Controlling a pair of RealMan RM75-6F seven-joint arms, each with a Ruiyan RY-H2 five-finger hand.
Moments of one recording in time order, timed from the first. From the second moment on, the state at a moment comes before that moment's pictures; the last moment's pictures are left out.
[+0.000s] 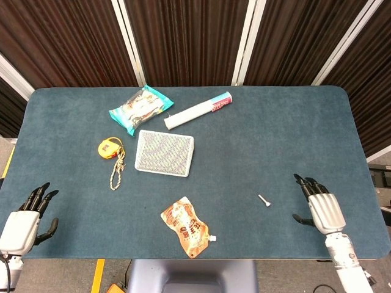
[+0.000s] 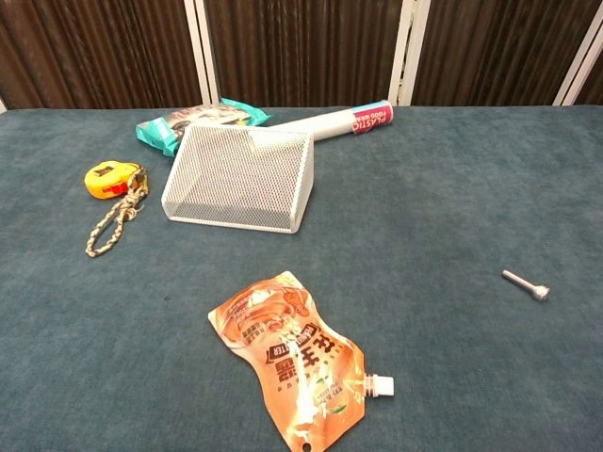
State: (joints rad) left arm -0.10 -1.14 0.00 -1.63 1.55 1.47 0.07; right arm 0.19 -1.34 0.05 -1.48 -1.52 1.37 -0.08
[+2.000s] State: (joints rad) left arm -0.11 -1.12 0.02 -1.65 1.55 1.43 0.05; right arm 0.36 -1.56 0.14 -1.53 -1.08 1.16 -0.49
